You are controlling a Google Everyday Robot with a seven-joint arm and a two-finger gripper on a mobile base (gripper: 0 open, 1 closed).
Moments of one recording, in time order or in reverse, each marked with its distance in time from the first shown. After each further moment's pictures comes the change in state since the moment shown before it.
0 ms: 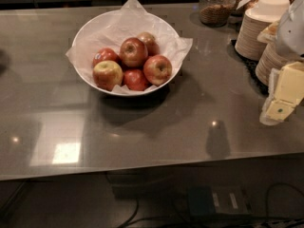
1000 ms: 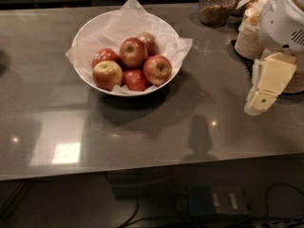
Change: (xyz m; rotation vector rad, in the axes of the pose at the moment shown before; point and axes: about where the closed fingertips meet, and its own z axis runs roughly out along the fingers) arm -0.032 -0.011 0.001 0.014 -0.059 -0.078
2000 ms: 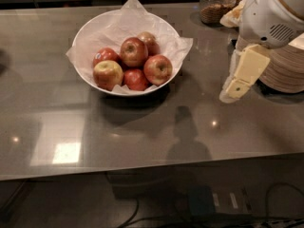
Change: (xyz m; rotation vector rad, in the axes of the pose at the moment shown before) arm -0.038 -0.021 0.013 0.015 -0.171 -0.004
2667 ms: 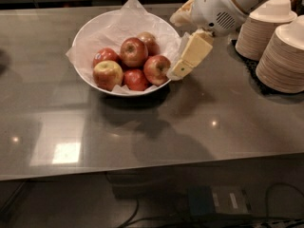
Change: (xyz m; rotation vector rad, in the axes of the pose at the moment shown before) arm -0.091 -0.024 0.040 -0.074 -0.258 -0.045
